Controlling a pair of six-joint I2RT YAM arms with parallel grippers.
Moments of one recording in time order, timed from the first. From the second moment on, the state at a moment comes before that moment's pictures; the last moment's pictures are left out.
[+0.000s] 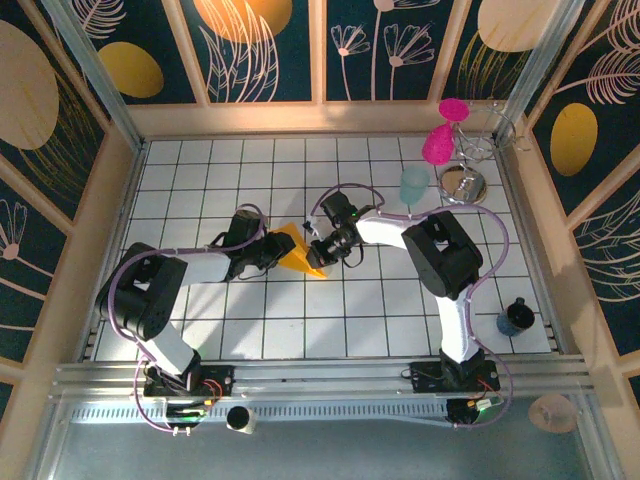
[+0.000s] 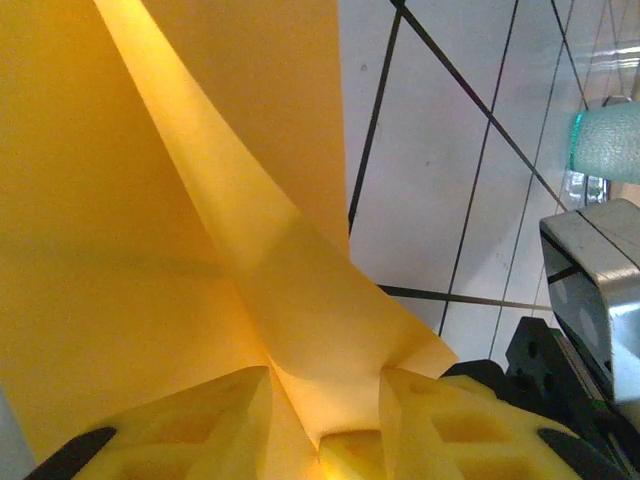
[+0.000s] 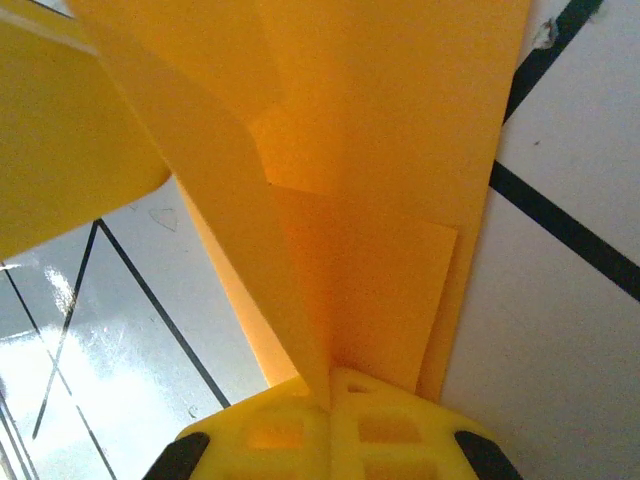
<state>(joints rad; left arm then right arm) -0.44 1.67 0.67 0.23 0.39 -1.06 0.67 2.04 1.27 -0.43 -0.60 0.15</state>
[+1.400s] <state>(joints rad) -0.47 1.83 0.95 -0.15 0.22 -1.02 0.69 1.85 1.03 -0.12 -0.49 0.34</state>
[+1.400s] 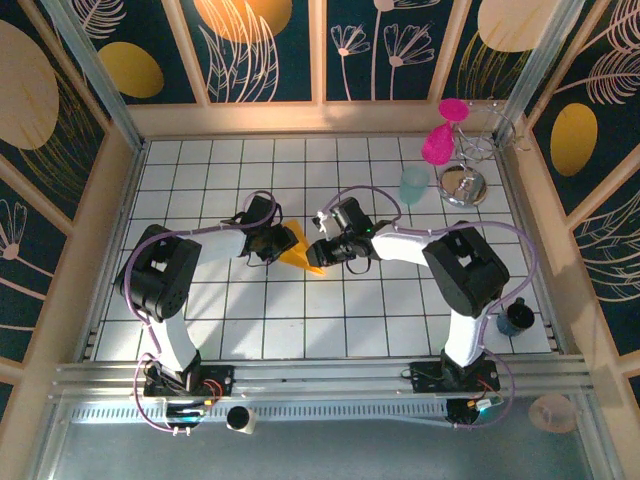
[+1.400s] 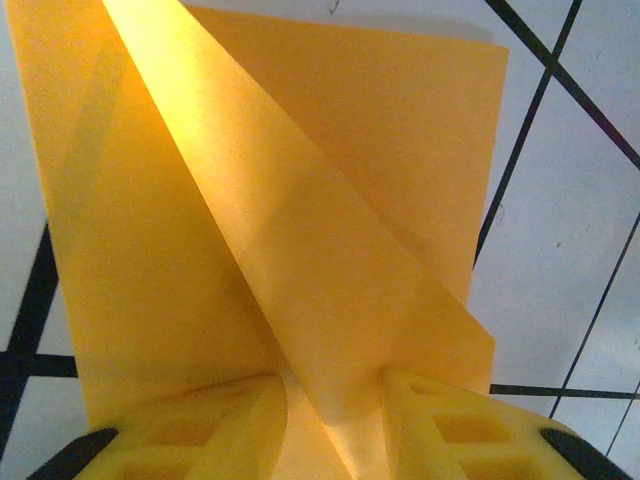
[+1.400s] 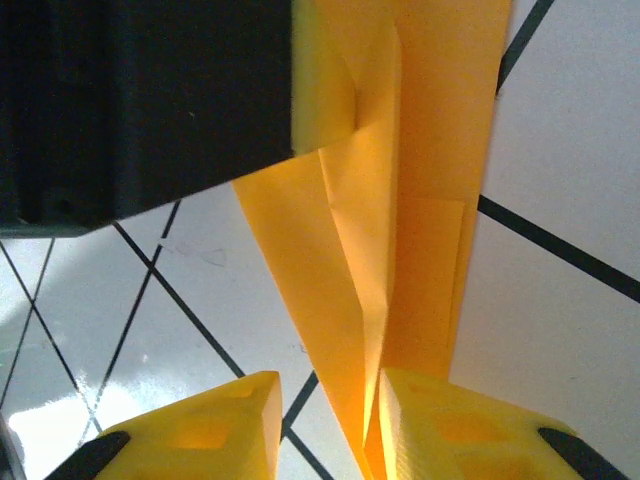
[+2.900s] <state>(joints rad) -0.47 1.82 0.96 -0.17 0.21 -1.01 0.64 1.93 1.00 -0.06 -0.64 0.26</state>
